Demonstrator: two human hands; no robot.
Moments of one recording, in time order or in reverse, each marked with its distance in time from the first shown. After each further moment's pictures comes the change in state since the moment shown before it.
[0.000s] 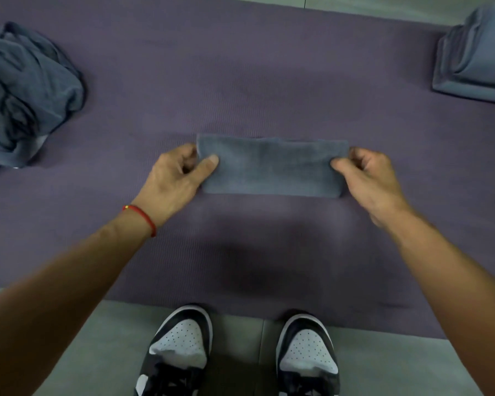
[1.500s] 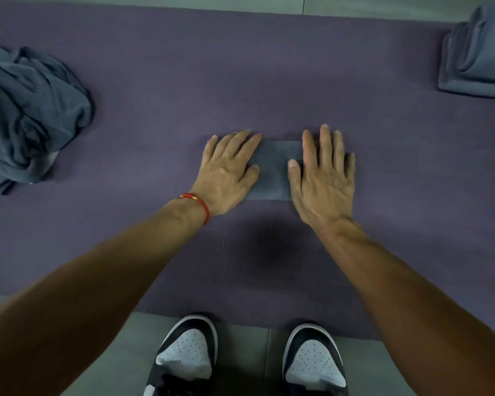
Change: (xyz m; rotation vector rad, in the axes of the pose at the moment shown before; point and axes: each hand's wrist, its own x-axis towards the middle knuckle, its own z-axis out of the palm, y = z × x) left_hand 0.041 0.015 0.056 0.817 -0.149 0.308; right_hand 0.001 0.000 0.075 -0.875 0.192 -0.363
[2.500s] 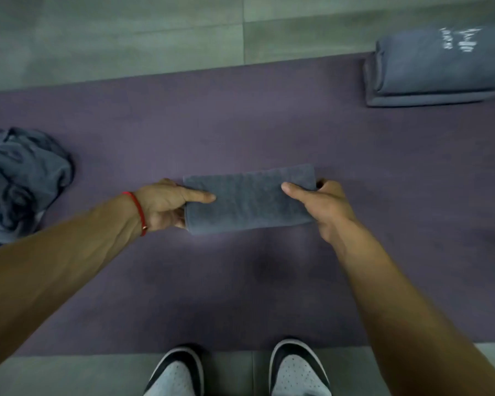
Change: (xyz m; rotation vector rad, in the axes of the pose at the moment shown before) left_hand 0.012 0.024 -0.071 -1.066 -0.395 -0.821; right_hand -0.005 0.062 -0.057 1.208 -0.232 0.707
